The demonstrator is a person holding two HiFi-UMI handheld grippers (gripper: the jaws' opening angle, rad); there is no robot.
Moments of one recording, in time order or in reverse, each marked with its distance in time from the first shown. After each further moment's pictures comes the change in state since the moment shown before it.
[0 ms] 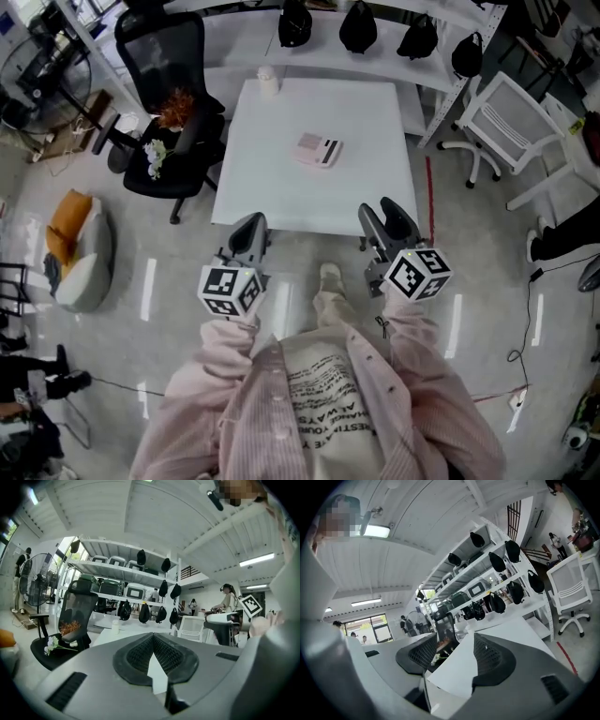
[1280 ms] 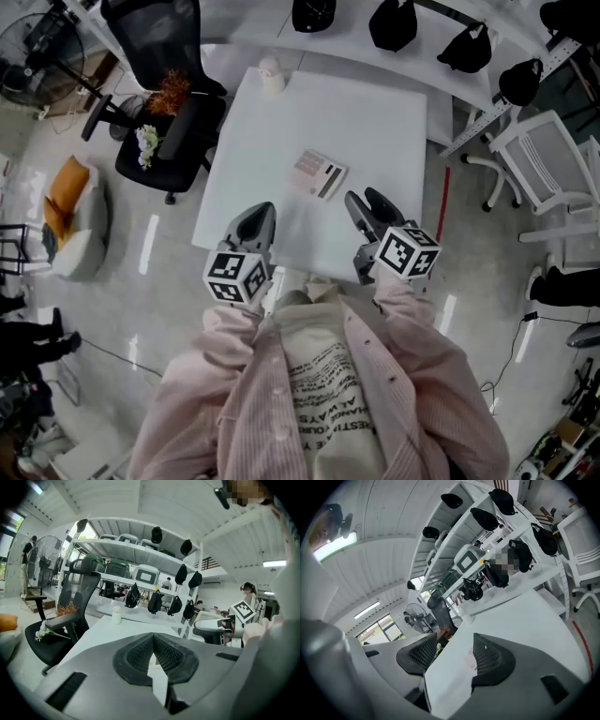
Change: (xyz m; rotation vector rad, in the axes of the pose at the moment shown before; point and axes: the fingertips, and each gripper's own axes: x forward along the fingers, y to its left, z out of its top) left arm 0.187 0.047 -0.026 -0.134 0.138 0.114; right arm 0.193 -0.132 -0.022 0.188 0.271 0.092
